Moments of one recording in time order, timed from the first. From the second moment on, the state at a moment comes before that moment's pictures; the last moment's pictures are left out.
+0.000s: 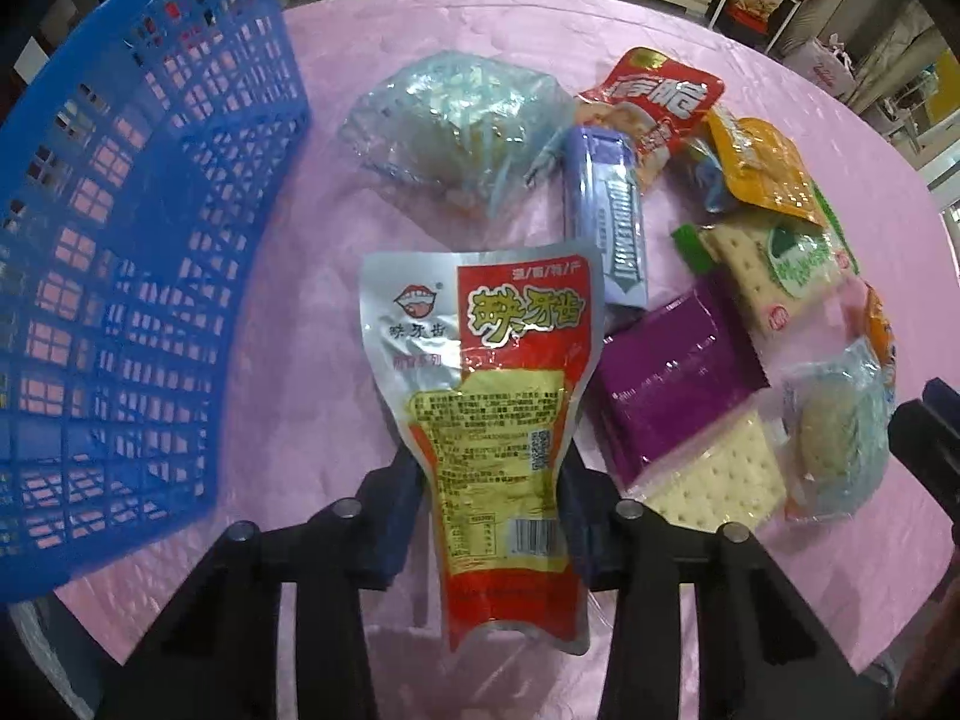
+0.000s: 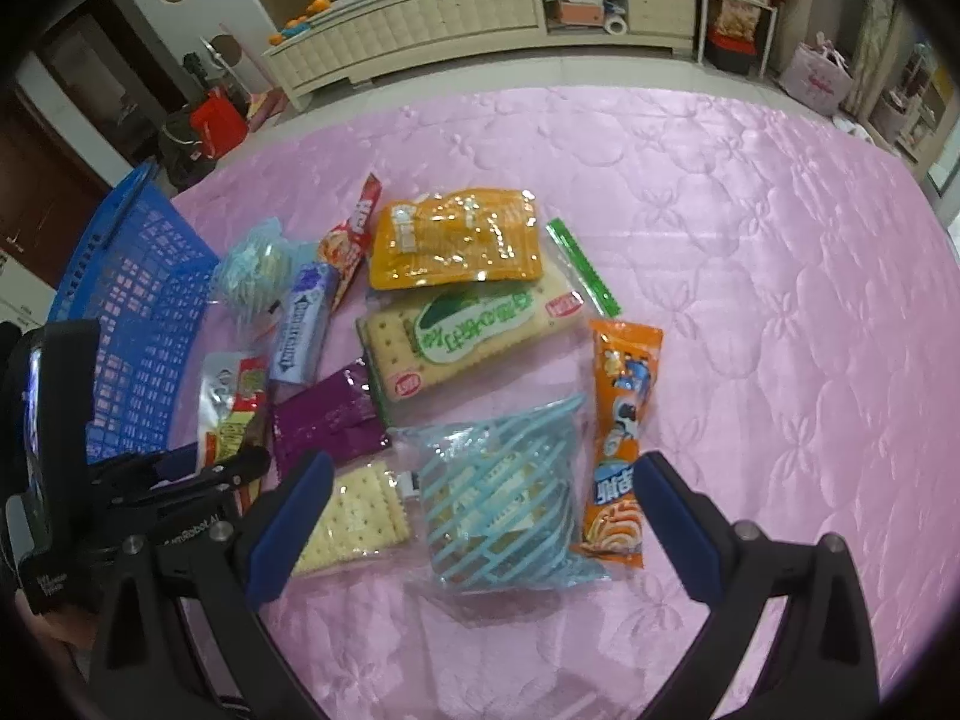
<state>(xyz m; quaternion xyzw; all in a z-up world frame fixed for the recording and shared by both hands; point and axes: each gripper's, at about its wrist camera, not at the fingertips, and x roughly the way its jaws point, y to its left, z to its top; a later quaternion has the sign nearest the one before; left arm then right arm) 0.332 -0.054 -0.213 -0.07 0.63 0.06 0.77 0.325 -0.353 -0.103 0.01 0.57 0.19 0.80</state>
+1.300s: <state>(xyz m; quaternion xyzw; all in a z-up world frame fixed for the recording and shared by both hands) 0.252 -0.062 -0.089 -0.09 0.53 -0.04 0.84 0.284 -0.309 -0.089 -0.05 0.56 0.19 0.80</state>
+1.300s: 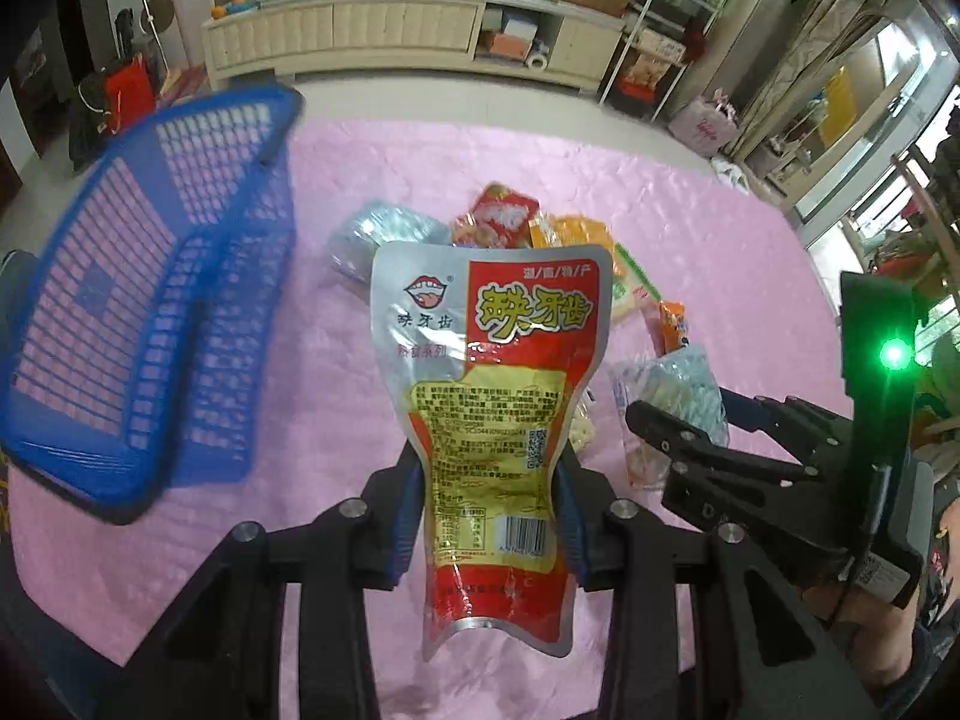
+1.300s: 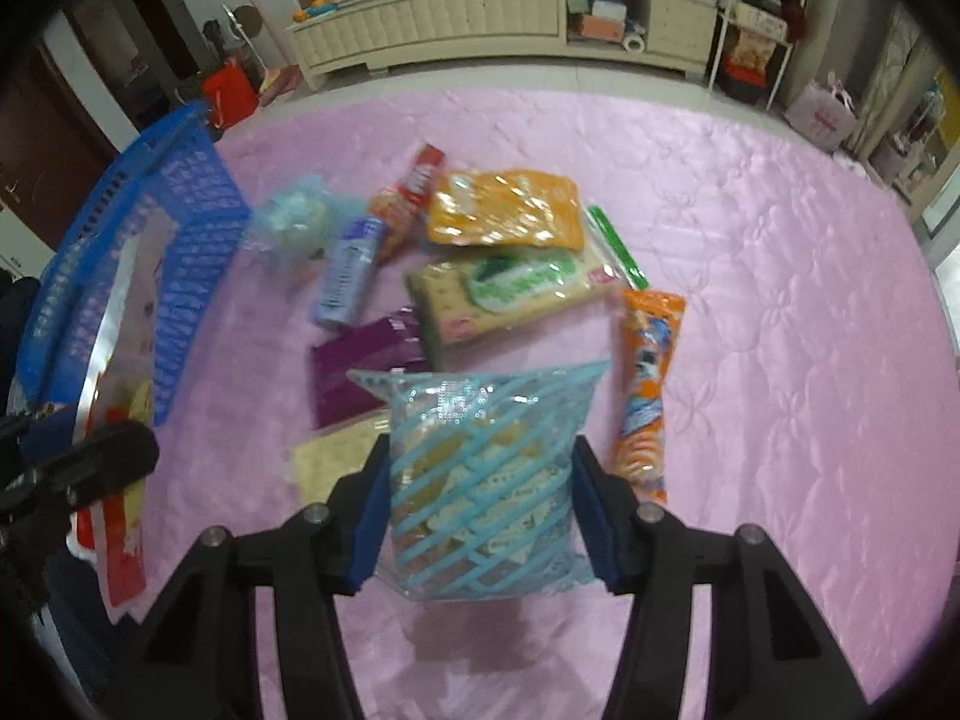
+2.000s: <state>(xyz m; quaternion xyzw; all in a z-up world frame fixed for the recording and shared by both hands) 0.212 0.095 0.010 -0.06 0.46 -0.03 0.88 0.239 -0.183 0.049 -0.07 0.48 0.27 0.83</state>
